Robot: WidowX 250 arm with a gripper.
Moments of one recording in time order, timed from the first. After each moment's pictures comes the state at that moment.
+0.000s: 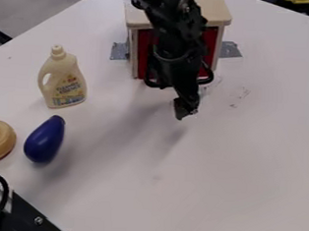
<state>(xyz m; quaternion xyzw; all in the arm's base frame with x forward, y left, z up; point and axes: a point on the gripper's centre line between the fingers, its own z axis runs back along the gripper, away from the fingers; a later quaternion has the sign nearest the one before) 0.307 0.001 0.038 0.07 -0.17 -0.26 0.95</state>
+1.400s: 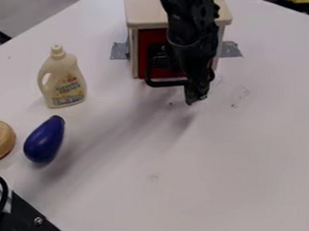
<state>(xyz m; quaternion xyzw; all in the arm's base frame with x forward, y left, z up) 0.336 0.011 0.037 0.09 -0.18 -0.27 0.94</state>
